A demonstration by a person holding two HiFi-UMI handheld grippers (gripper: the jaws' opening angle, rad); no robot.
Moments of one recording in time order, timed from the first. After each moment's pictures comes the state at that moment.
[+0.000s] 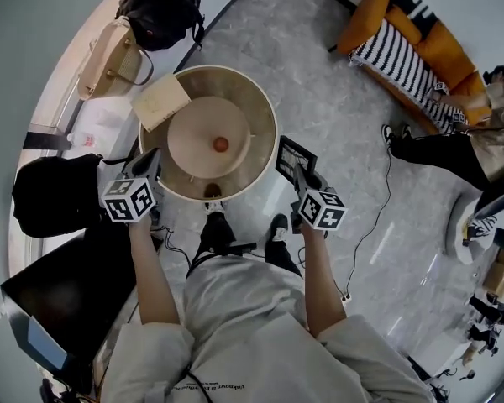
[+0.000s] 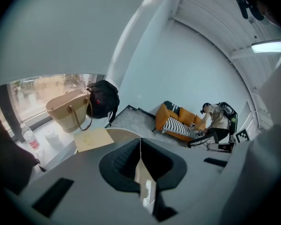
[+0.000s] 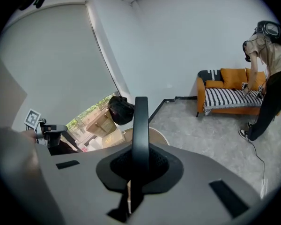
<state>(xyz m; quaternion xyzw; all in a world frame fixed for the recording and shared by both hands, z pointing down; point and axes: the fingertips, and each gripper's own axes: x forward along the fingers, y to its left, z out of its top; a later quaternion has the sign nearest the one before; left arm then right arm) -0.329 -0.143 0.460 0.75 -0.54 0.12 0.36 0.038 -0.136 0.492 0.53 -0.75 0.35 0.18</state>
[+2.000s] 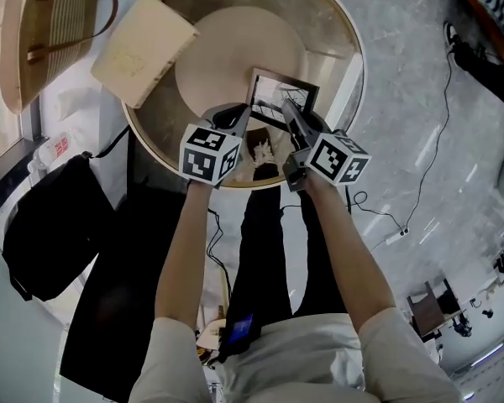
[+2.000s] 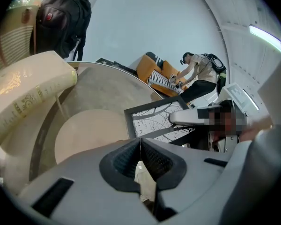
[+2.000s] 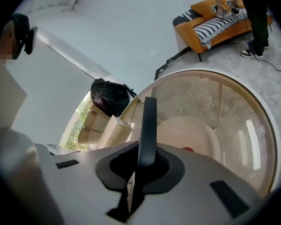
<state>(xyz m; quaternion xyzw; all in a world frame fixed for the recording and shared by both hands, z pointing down) -0.229 -0.222 0.858 0.80 -0.30 0.30 0.42 -0.146 -0.238 0.832 0.47 -0.67 0.57 0.04</state>
